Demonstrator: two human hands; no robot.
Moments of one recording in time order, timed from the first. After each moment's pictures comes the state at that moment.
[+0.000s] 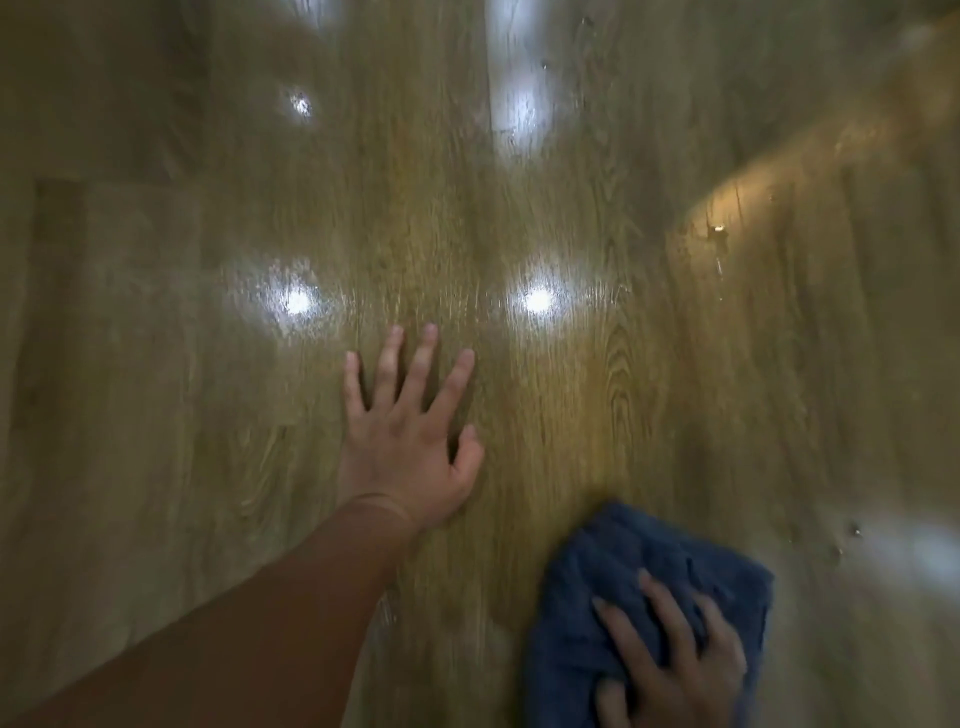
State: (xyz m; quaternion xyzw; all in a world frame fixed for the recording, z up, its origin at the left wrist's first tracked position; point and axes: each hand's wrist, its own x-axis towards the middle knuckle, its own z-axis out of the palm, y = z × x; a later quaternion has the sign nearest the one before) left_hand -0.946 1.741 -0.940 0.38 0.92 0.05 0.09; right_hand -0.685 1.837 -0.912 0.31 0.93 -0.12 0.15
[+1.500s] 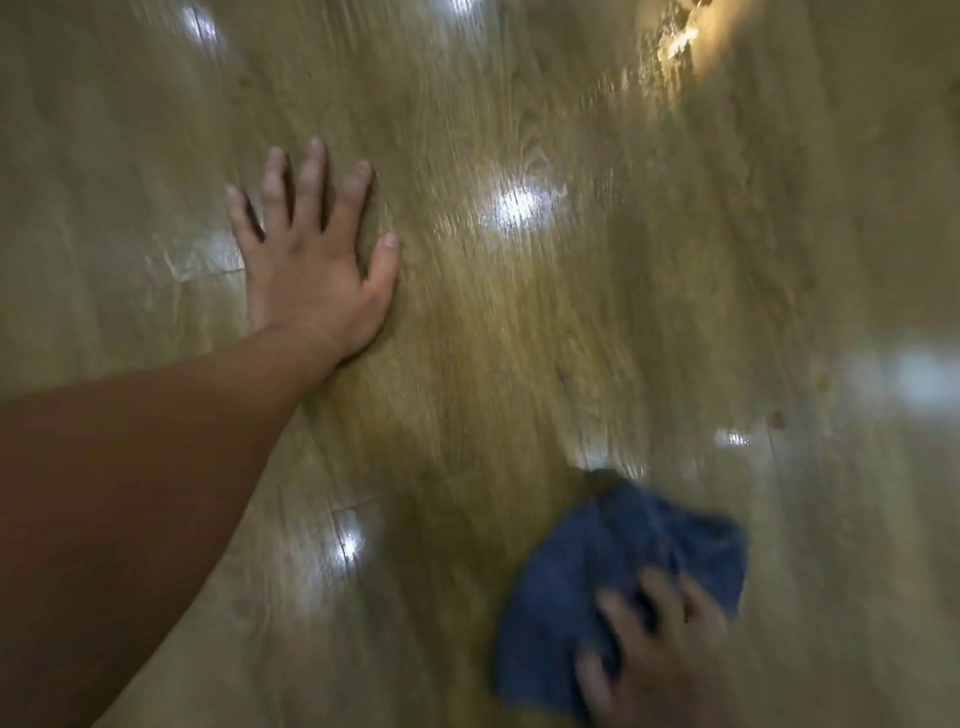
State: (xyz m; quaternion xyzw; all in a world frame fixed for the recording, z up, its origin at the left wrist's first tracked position) left_hand -0.948 1.740 -0.950 0.36 0.93 0.06 0.07; right_hand -0.563 1.740 -0.902 0.45 0.88 -0.12 0.02
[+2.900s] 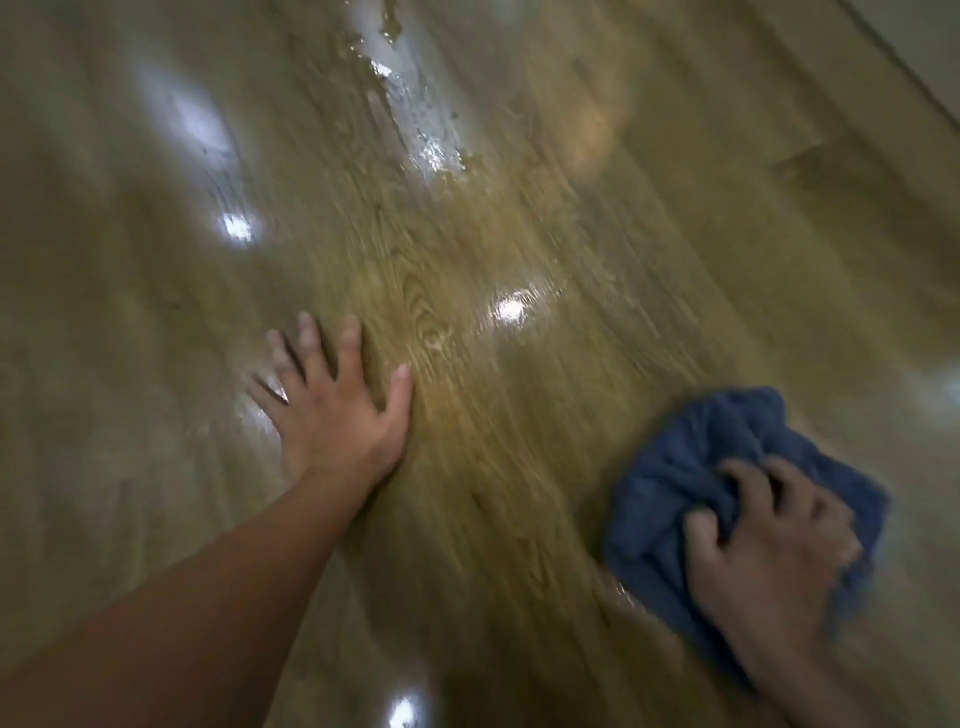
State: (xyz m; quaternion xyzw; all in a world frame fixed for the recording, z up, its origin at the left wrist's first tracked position) left_hand -0.886 1.817 -0.945 0.32 0.94 0.04 0.08; right_hand -0.562 1.921 -0.913 0.64 0.77 -0.04 -0.04
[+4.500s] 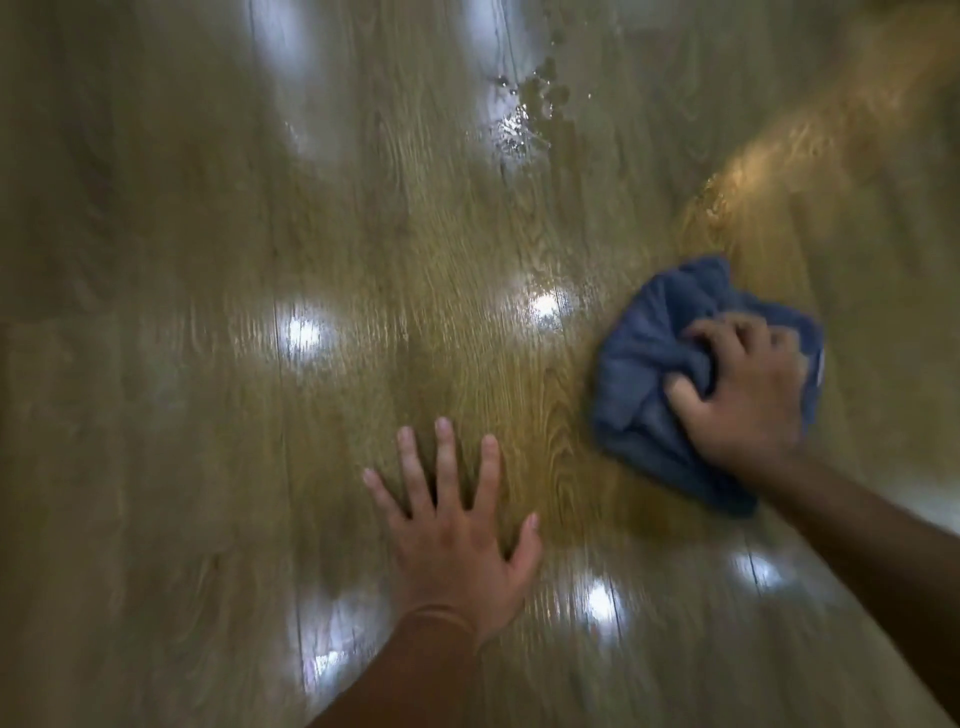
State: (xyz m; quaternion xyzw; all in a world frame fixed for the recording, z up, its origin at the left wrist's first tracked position) left_hand -0.895 1.820 -0.939 0.34 0.93 0.06 0.10; right_hand -0.830 2.101 -0.920 0.35 0.93 -0.09 -0.06
